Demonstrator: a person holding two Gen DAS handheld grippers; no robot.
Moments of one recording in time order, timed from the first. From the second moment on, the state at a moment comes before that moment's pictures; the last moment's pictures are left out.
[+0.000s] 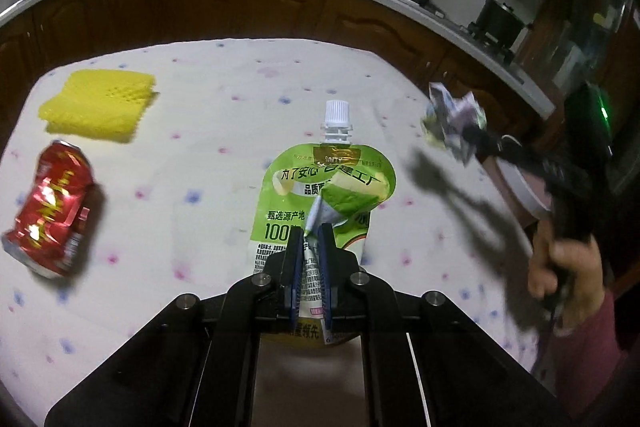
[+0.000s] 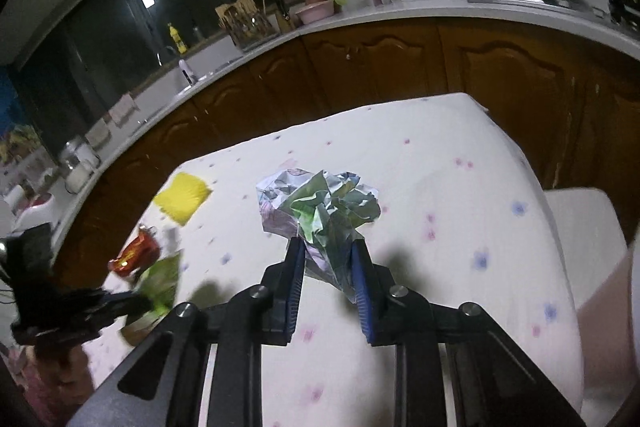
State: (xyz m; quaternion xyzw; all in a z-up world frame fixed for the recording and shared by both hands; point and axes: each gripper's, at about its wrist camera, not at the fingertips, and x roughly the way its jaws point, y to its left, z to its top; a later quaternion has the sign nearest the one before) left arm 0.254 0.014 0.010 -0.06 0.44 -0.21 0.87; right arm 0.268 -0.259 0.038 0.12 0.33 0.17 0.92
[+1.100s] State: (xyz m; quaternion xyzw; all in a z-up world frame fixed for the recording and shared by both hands) left arm 0.209 -0.086 0.025 -0.03 0.42 -0.23 0.87; right arm 0.154 -0.310 0.026 0.18 0.31 0.12 0.93
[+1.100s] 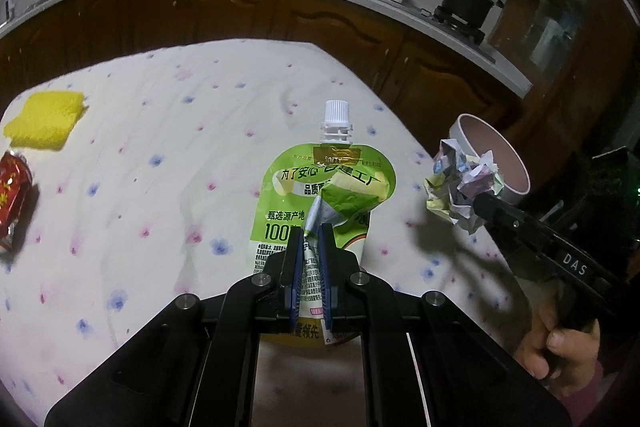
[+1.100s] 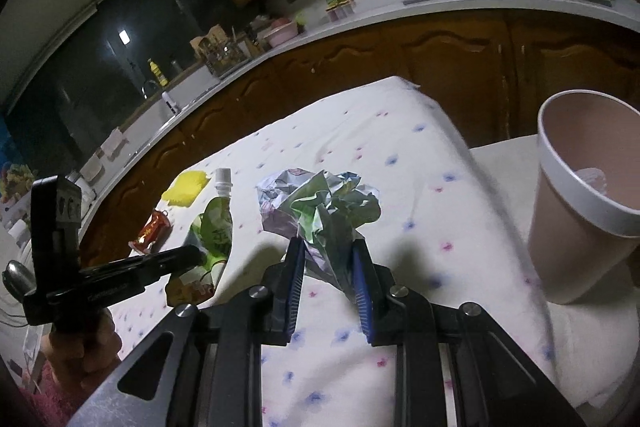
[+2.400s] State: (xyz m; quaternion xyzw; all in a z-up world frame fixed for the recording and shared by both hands) left arm 0.214 -0.191 0.048 0.02 0.41 -0.30 0.86; right arm 0.114 -0.406 0.040 0.22 0.26 0.04 0.94
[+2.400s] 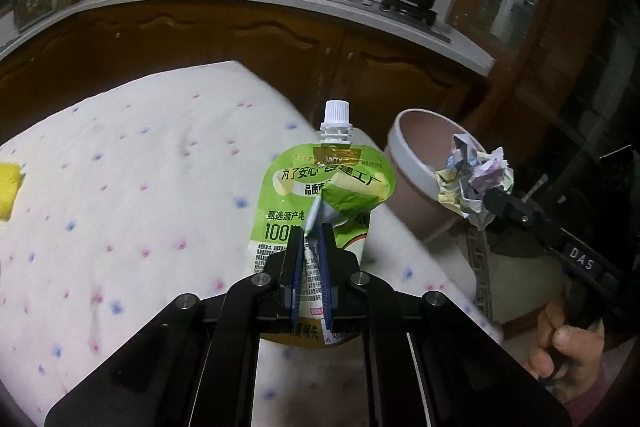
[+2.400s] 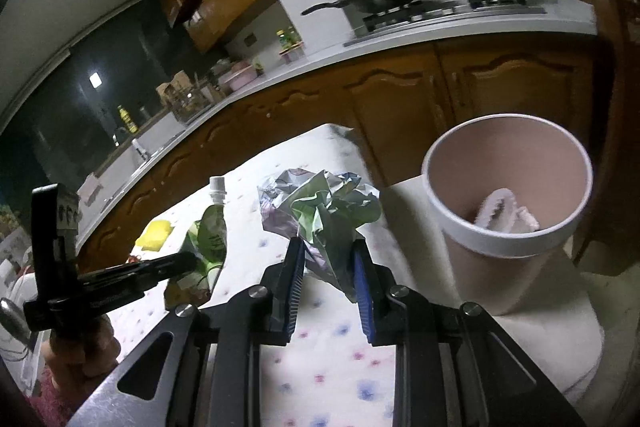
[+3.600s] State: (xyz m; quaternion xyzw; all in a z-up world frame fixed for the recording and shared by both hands) left arm 0.279 -0.441 0.016 0.07 0.43 -0.40 0.81; right arm 0.148 -0.569 0.000 0.26 0.28 -0.08 0.92
